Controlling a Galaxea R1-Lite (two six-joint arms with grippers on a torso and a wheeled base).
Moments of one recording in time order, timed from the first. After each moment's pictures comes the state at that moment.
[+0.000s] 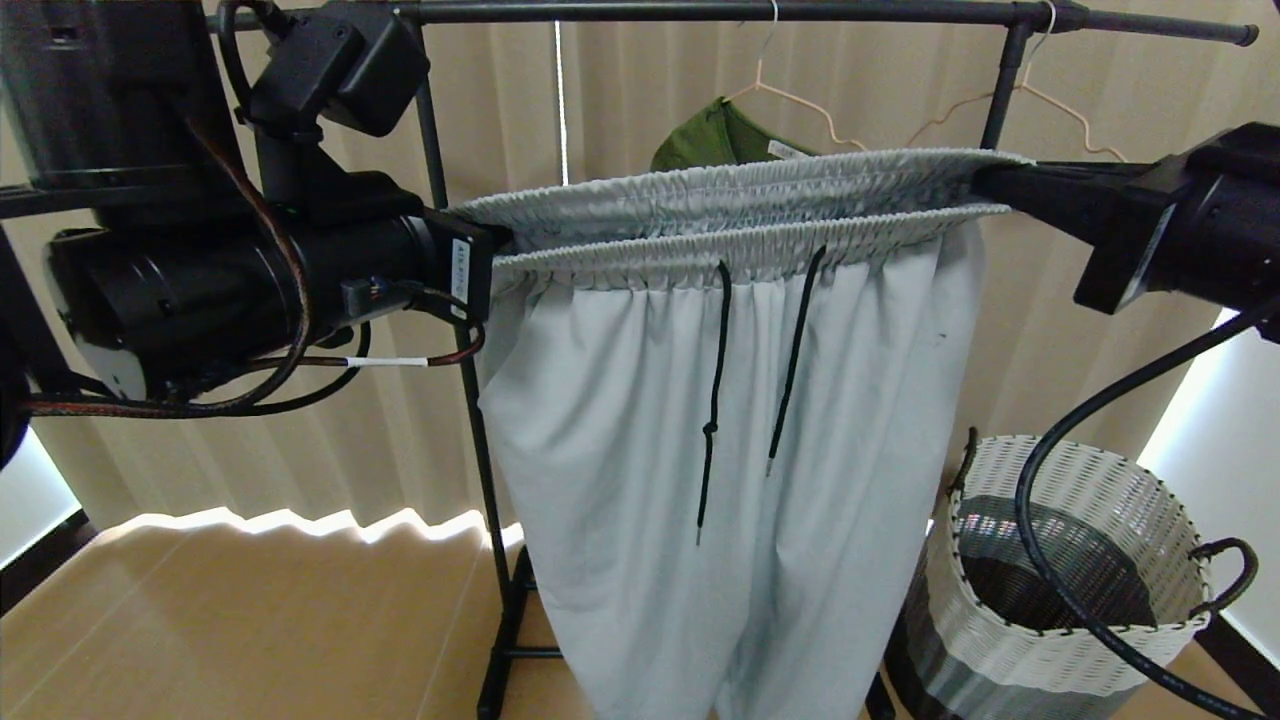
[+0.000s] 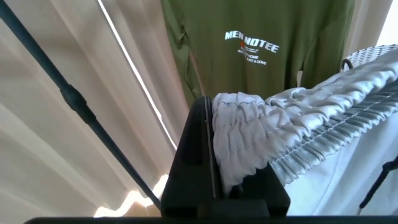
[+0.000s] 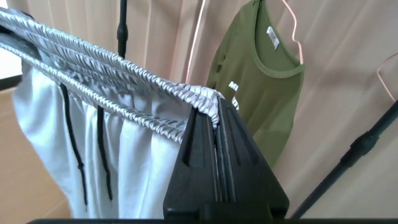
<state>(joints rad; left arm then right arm) -0.53 1.54 -1.16 -0.30 0.11 0.23 0.48 1.34 -1.05 -0.30 0.00 -0.12</state>
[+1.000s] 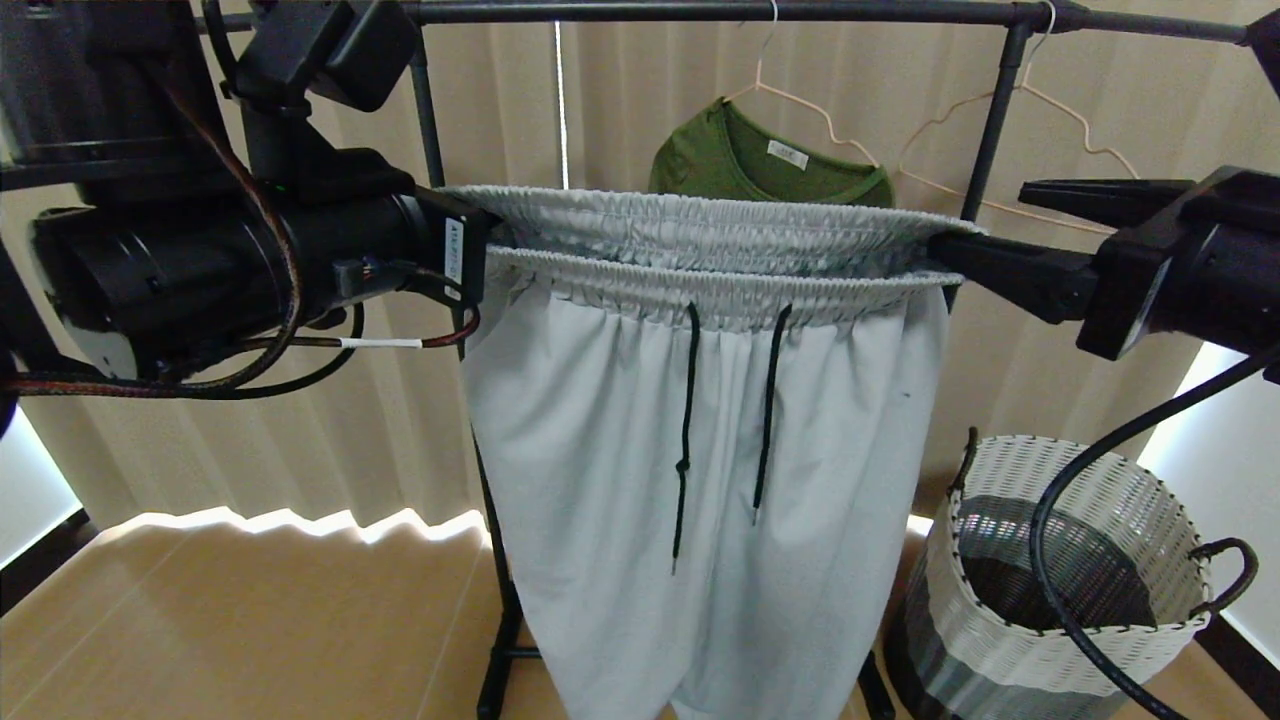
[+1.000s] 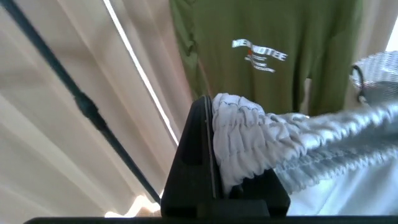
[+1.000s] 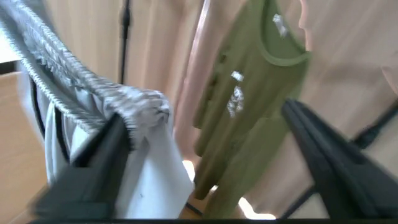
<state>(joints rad) -0.53 1.54 -1.19 -0.30 0.12 0.25 0.47 1.31 -0.98 -0.31 0.02 -0.16</state>
